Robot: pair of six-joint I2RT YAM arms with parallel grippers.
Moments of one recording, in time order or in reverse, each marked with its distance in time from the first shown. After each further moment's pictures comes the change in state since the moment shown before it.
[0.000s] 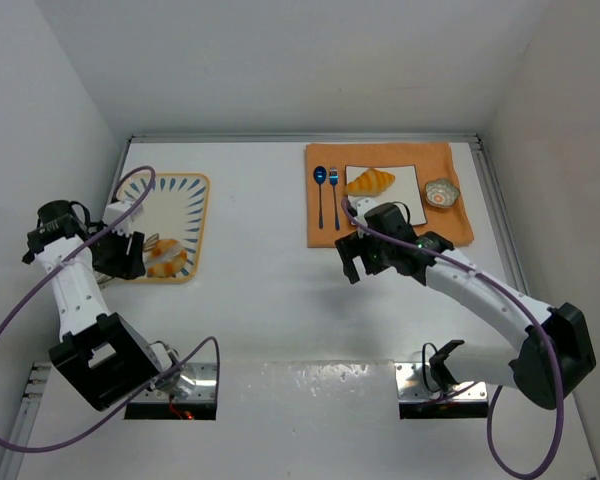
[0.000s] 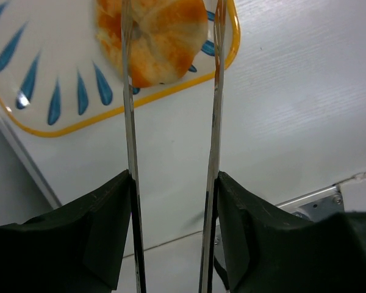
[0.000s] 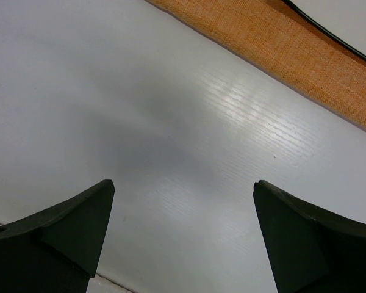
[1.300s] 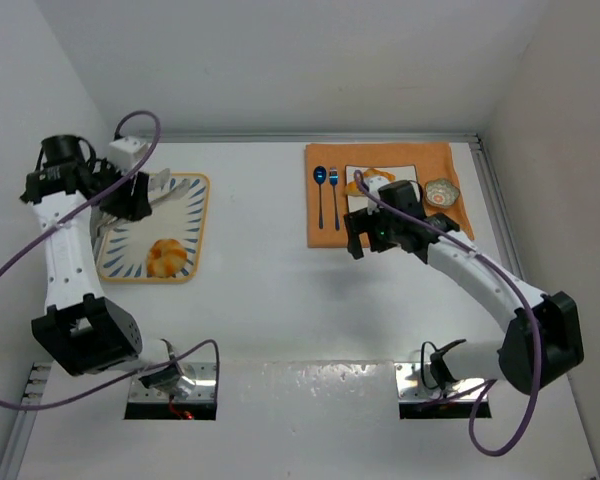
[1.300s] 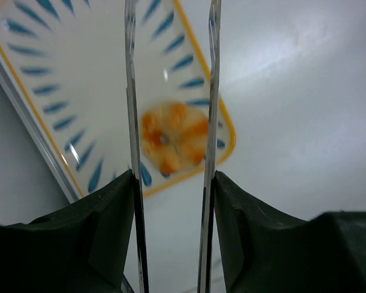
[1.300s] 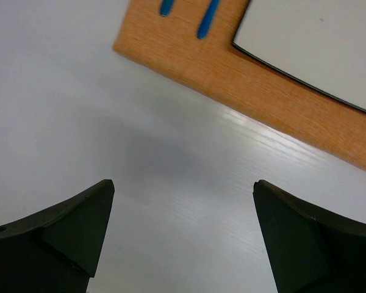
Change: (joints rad) left arm -0.264 0.203 0.436 0.048 0.042 -0.212; right arm -0.175 0.080 0.088 0.036 -0.093 -0.022
